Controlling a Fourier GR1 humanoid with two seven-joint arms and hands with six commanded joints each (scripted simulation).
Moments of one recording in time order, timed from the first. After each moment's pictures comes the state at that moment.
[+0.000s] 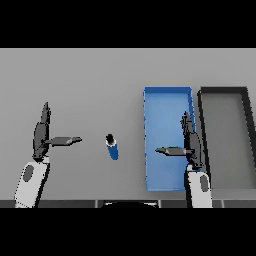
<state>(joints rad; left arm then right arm) -0.11 0.43 -0.16 -1.48 0.24 0.26 0.01 0.00 0.00 0.00 -1.57 0.00 0.00 0.00</state>
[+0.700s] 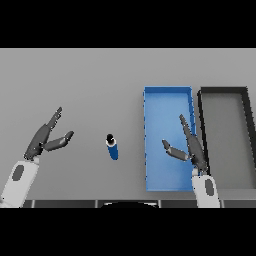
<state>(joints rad) -0.11 0.62 -0.25 -1.49 0.23 -0.09 -0.12 0.05 -0.16 0.11 -1.66 0.21 0.06 -0.07</state>
